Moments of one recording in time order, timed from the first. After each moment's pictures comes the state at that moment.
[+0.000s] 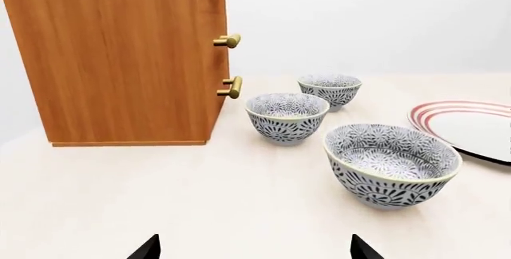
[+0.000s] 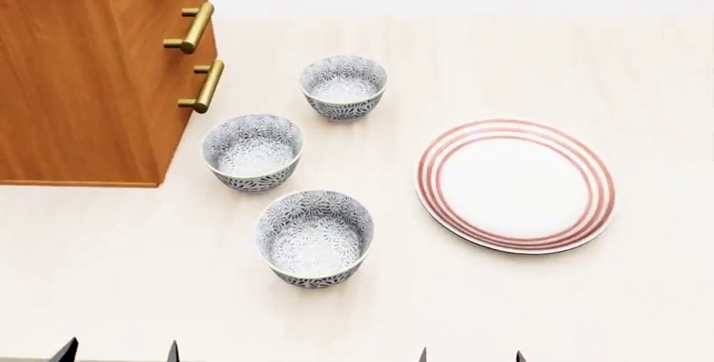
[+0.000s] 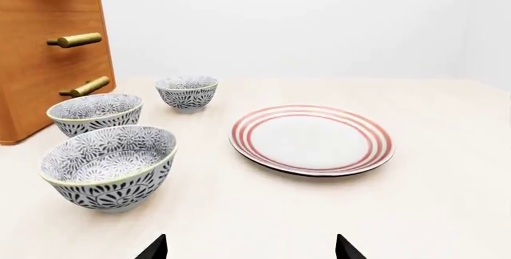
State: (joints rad) left arm -0.01 -0.10 0.12 -0.01 -0.08 0.00 -0.13; right arm 0.01 0.10 -0.12 0.00 0.09 0.00 0.13
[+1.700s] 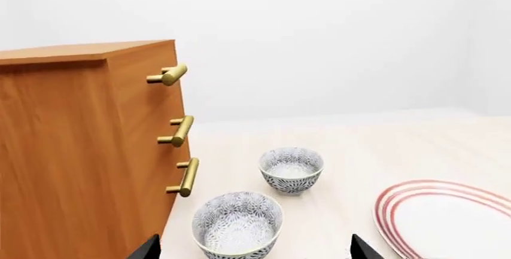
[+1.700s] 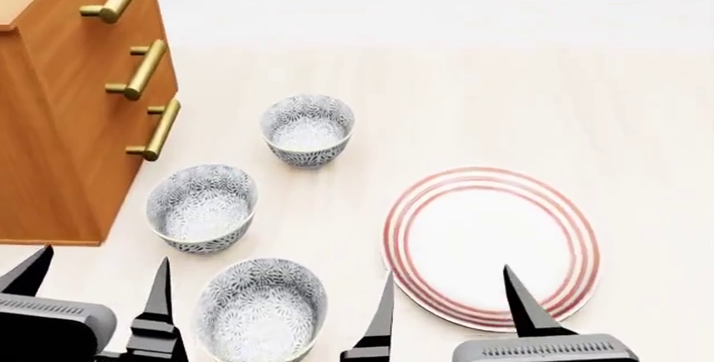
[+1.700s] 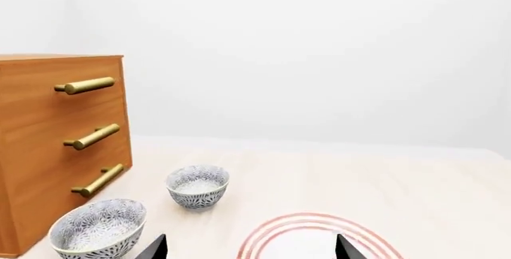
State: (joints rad) left arm -0.16 -0.25 0.19 0.69 -0.30 -0.75 -0.31; right arm 0.07 0.23 -0.19 -0.71 0.26 0.61 0.27
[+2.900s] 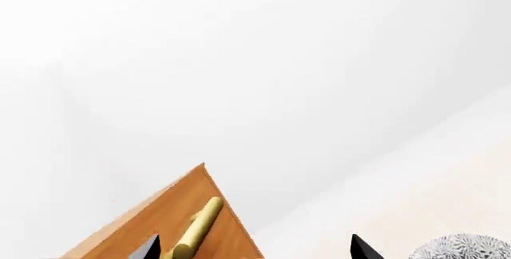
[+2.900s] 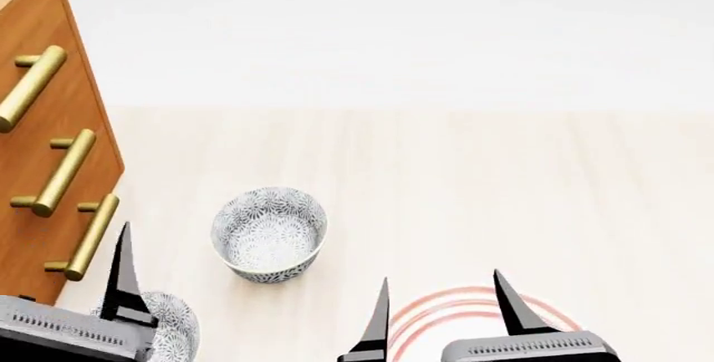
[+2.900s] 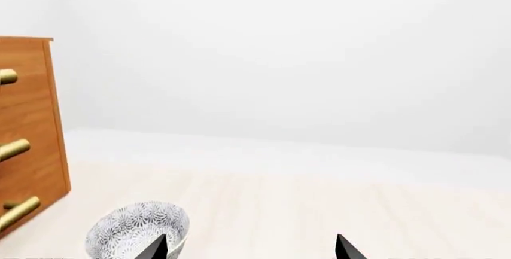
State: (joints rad) left arm -0.15 -0.23 0.18 0.49 0.42 -0.36 -0.01; right arm 0.08 0.26 -0.24 -0.61 0.25 0.53 0.27
